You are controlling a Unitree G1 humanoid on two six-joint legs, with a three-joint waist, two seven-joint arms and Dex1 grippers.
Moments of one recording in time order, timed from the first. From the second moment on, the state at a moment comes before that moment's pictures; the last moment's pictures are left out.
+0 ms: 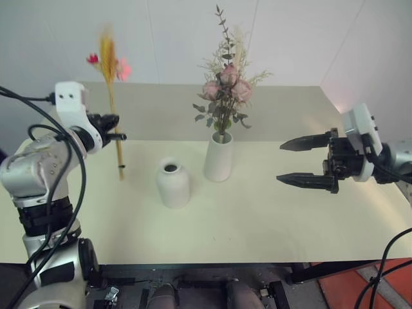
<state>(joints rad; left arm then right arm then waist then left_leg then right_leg) -0.82 0.56 0.46 -0.11 -0.49 1.12 -0.34 -0.54 -0.99 -0.17 -0.22 0.65 0.61 1.26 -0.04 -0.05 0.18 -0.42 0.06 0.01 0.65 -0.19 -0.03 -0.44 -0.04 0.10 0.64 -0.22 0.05</state>
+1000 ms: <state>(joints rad) -0.88 0.57 0.32 -0.13 -0.87 0.93 -0.76 -0.34 -0.97 -0.28 -0.38 0.72 0.62 1.08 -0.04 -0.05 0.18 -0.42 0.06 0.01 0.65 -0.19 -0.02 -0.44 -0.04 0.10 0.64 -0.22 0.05</state>
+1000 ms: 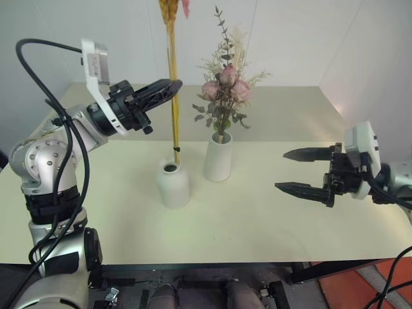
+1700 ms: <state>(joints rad) -0.80 0.59 0.30 -0.14 -0.86 0.87 -0.76 -0.34 -0.98 -0.28 -0.38 0.73 0.62 1.08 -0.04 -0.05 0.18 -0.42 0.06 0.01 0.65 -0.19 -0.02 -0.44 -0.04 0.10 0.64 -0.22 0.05</state>
